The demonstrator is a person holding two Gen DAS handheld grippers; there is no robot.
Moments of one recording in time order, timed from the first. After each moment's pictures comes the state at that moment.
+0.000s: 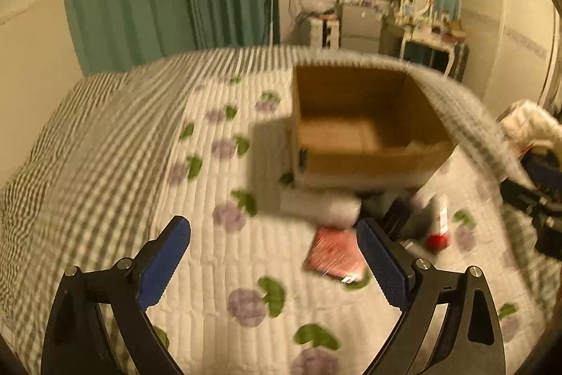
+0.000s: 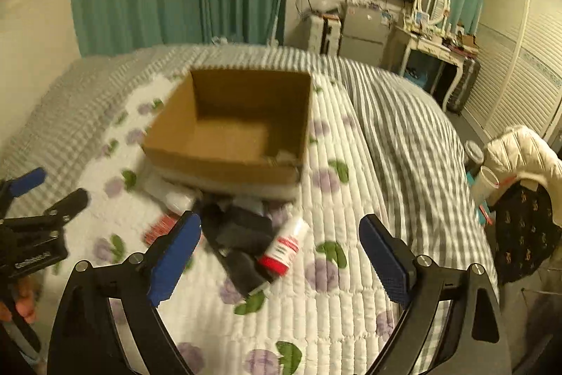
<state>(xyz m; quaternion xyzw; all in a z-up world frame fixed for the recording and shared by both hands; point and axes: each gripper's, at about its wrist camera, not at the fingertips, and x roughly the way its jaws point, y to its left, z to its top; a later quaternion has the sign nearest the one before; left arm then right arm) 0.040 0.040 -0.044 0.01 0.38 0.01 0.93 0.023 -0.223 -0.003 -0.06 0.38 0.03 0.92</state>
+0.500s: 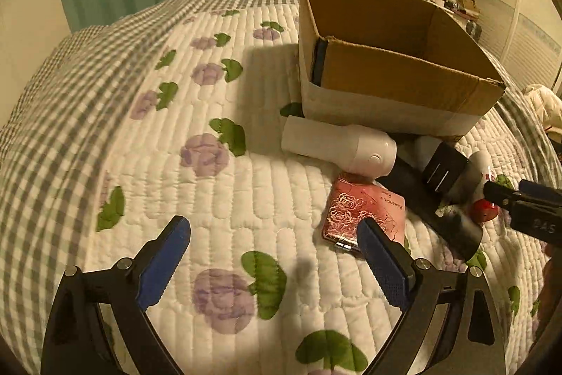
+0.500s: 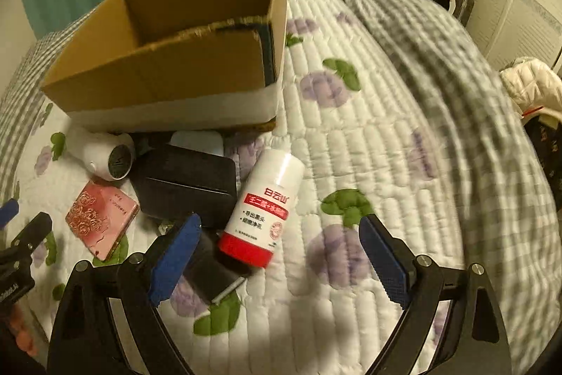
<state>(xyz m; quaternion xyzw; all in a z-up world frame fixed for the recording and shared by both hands) 0.066 0.039 -0.126 -0.01 0.44 0.01 0.90 0.085 -0.248 -0.123 -0.01 0.48 -0.01 0.87</state>
